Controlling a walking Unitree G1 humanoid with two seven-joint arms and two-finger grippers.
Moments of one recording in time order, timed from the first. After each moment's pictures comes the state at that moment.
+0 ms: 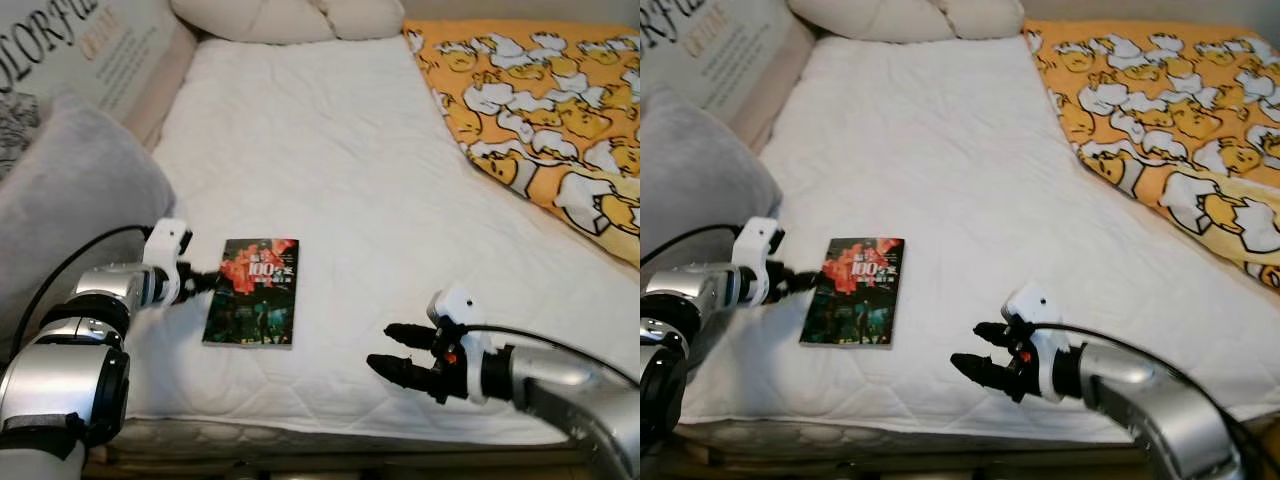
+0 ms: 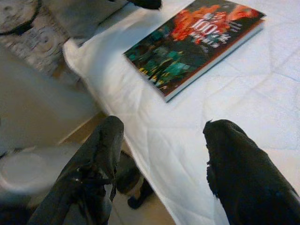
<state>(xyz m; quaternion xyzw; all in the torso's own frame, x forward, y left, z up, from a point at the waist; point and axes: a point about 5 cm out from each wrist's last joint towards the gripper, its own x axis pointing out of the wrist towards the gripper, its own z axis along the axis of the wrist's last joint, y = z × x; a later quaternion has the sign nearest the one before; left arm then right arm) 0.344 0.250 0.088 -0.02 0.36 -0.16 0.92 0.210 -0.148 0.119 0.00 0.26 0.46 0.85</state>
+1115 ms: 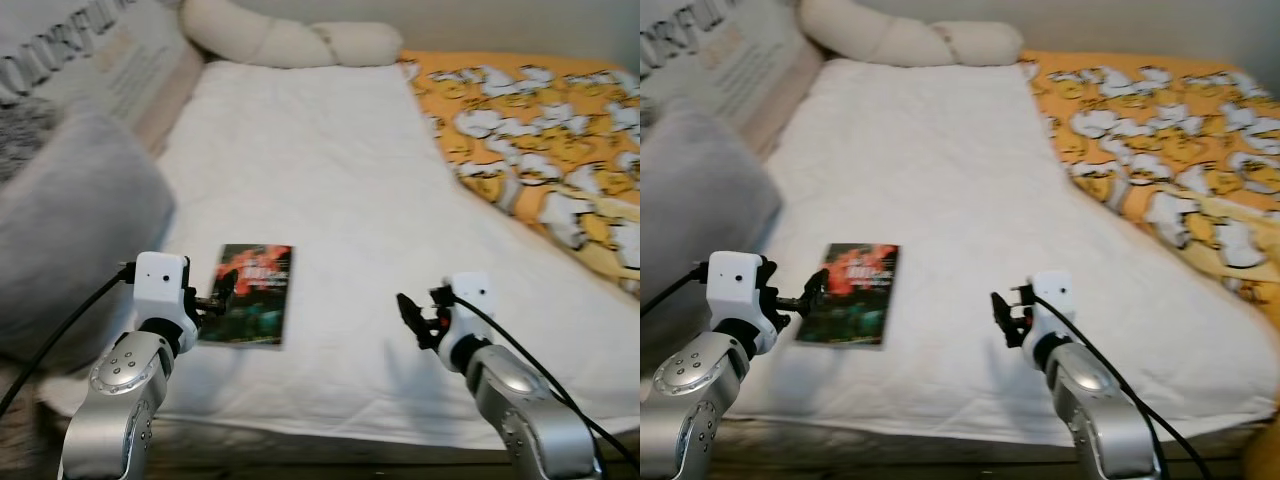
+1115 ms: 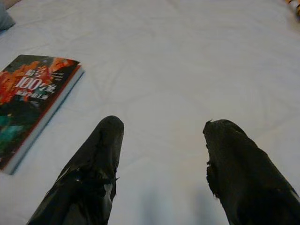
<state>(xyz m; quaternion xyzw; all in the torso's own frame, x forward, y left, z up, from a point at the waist) 0.244 0.193 0.117 0.02 0.12 -0.06 0.99 0.244 -0.146 0.088 0.02 0.19 0.13 0.97</state>
